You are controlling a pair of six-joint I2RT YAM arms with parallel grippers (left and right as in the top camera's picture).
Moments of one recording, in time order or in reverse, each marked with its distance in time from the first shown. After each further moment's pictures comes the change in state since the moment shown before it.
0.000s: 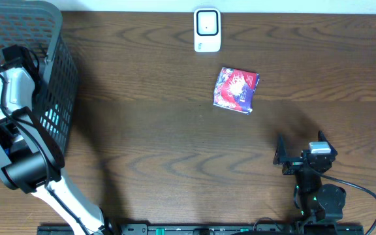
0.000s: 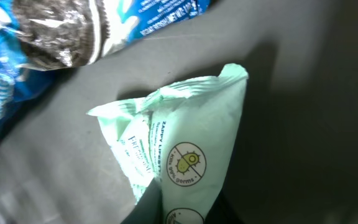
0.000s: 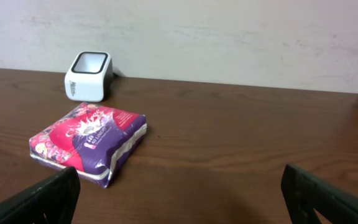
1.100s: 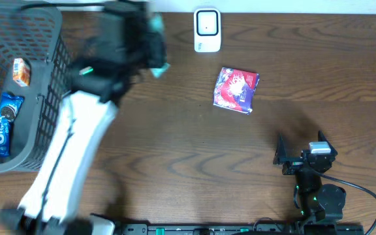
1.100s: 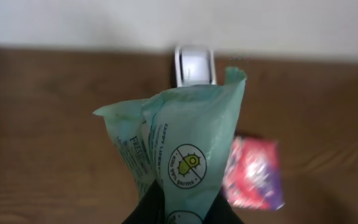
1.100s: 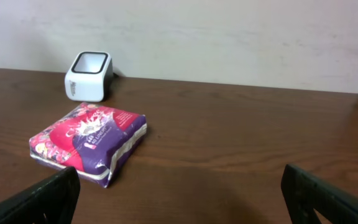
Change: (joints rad) left arm -0.789 -0.512 0.073 0.158 0.339 0.214; right arm 0.000 0.000 0.000 0.000 0.000 0.000
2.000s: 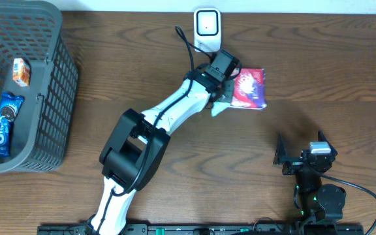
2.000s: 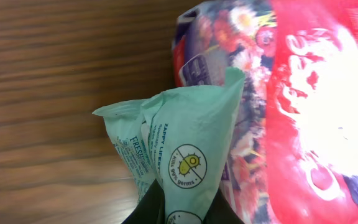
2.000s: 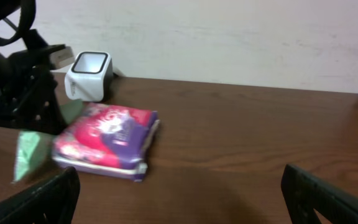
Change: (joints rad) left arm -0.321 0.599 -0.013 0.261 -0.034 -0.173; right arm 0.000 0.000 0.000 0.000 0.000 0.000
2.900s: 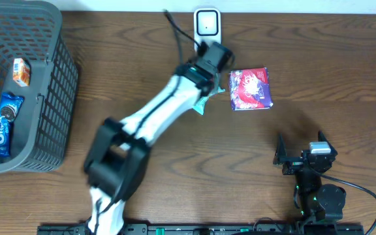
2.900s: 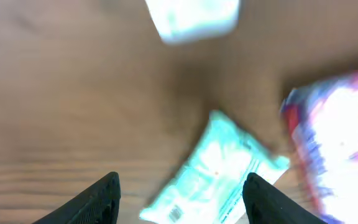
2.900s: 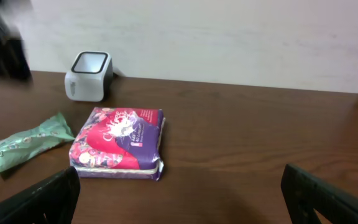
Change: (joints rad) left arm 0.048 -0.151 0.000 -0.105 -0.307 0.121; right arm 0.000 0.000 0.000 0.000 0.000 0.000
